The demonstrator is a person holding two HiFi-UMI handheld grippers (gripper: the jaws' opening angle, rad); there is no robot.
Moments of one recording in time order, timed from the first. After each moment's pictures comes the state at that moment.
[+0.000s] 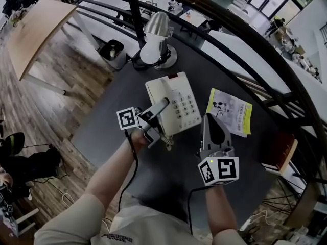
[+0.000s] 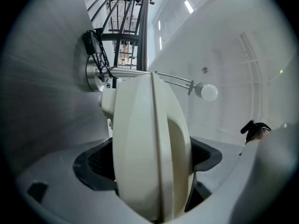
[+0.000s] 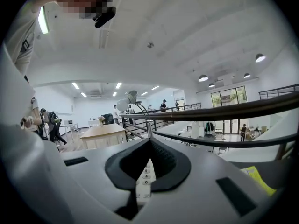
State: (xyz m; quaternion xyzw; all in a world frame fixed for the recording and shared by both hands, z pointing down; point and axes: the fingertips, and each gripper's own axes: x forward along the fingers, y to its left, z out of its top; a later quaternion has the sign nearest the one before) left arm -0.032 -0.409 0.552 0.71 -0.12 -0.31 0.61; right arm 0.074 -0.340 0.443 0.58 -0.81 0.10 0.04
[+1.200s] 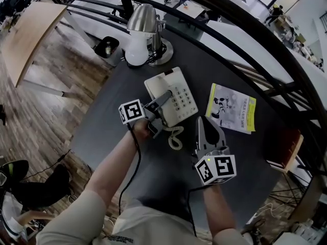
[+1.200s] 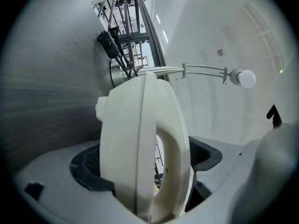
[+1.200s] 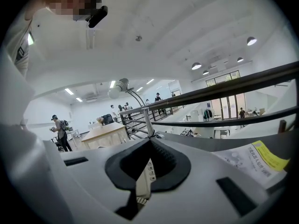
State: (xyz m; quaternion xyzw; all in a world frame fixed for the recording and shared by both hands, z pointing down) left arm -0.017 -0.450 0.642 0.73 -0.23 -0.20 0.62; right arm 0.079 -0.346 0.506 0.58 -0.79 0.19 0.03
